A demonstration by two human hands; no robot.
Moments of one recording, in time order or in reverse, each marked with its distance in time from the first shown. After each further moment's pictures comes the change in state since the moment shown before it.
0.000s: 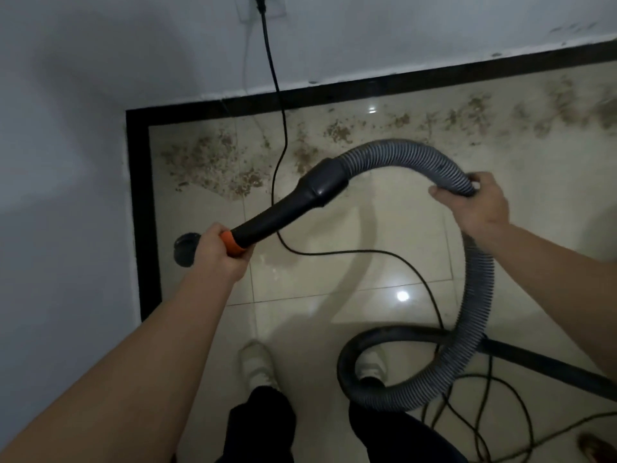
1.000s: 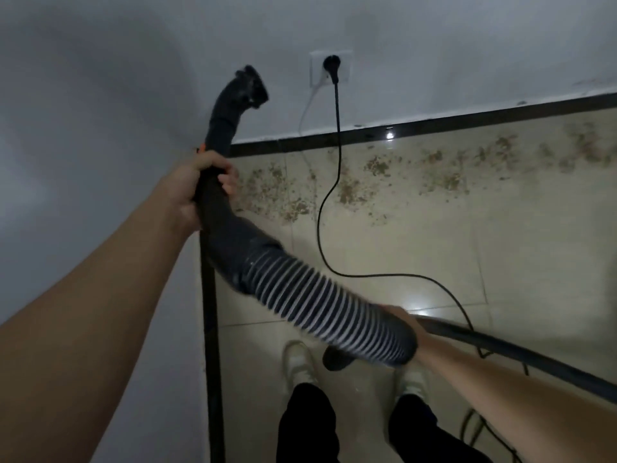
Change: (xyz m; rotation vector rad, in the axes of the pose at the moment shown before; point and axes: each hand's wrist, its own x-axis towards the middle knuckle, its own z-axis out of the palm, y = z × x) left_hand -0.095 0.216 0.008 0.433 -0.630 0.091; right_hand -0.209 -0.060 0.088 -0.276 -0.874 -0.274
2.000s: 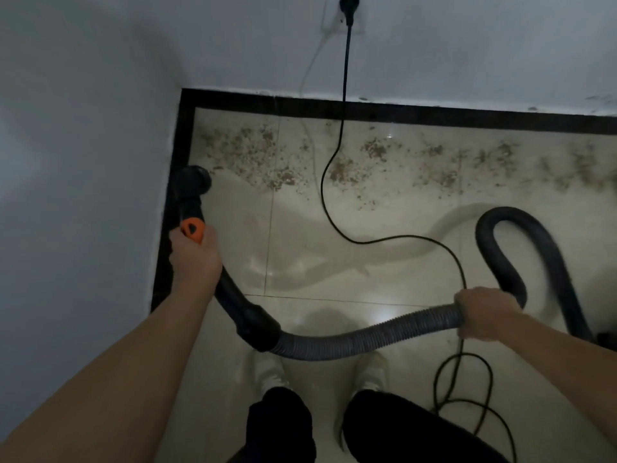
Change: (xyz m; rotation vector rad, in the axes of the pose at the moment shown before) left_hand 0.049 -0.239 -0.094 0.498 0.934 0.390; right_hand -0.003 0.145 -0.100 -1.090 -0.079 0.260
